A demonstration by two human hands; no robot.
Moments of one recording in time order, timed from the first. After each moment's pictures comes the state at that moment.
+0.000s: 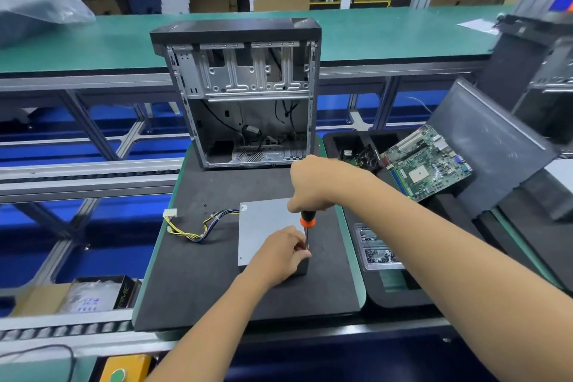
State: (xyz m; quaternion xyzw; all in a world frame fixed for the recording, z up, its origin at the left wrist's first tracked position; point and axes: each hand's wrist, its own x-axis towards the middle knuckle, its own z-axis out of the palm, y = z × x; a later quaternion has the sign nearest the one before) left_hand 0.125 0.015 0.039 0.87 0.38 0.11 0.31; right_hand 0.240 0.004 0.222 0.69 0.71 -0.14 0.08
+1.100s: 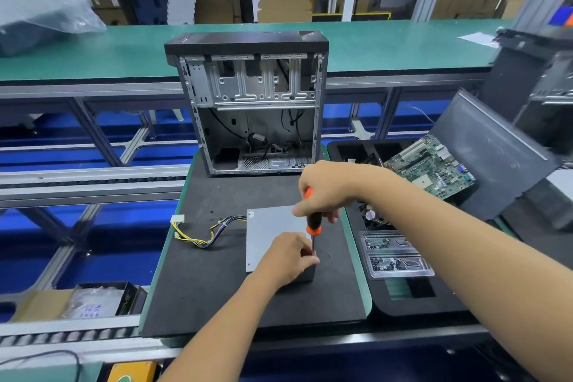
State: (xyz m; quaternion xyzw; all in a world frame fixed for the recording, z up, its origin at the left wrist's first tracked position) left_hand 0.124 0.019 0.045 0.86 0.38 0.14 0.31; right_hand 0.250 0.008 0.234 0.65 0.71 -0.26 0.07
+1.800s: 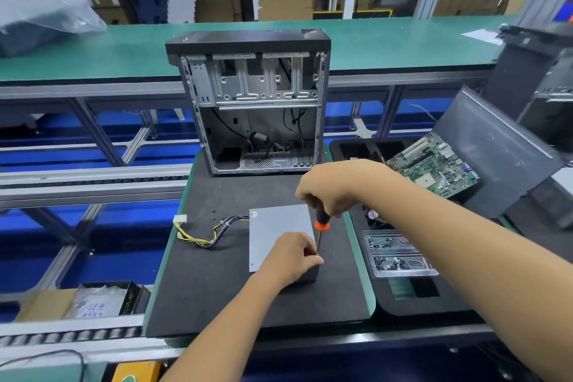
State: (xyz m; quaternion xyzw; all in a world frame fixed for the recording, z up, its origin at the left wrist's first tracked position) left_hand 0.127 0.020 0.043 0.84 0.40 0.12 0.35; right_hand 0.247 0.012 0.239 0.56 0.78 -0.12 0.24
